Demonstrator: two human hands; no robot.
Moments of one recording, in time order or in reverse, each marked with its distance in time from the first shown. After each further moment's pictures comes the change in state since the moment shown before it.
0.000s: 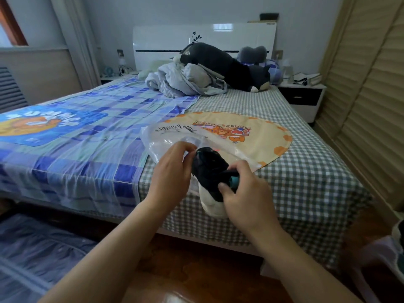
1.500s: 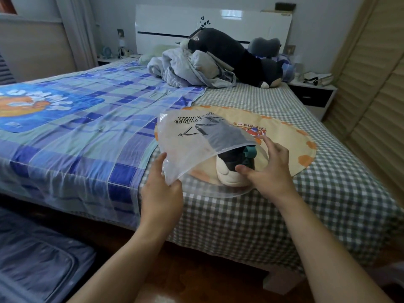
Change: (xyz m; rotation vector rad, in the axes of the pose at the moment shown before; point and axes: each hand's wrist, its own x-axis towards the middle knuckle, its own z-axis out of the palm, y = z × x) left_hand -0.010 -0.049 -0.001 -0.259 0.030 -0.769; right_hand 0.121 0.087 0.060 0.054 -0.014 0.204
